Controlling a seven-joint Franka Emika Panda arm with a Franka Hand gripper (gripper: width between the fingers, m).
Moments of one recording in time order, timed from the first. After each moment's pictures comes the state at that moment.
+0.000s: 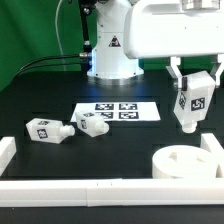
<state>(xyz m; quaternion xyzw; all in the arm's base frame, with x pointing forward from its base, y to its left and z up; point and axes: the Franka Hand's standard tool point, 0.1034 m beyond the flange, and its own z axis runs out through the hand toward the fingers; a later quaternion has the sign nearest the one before) 0.614 0.096 0.145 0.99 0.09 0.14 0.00</state>
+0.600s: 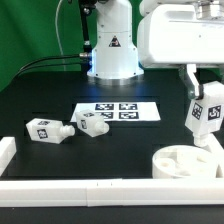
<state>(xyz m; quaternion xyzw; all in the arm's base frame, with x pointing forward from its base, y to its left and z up) 0.624 0.113 0.136 0.96 0.18 0.23 0.02</state>
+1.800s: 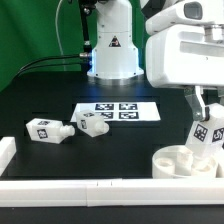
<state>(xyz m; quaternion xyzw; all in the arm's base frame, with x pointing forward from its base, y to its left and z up) 0.632 0.120 0.106 0.93 0.28 0.23 0.05</state>
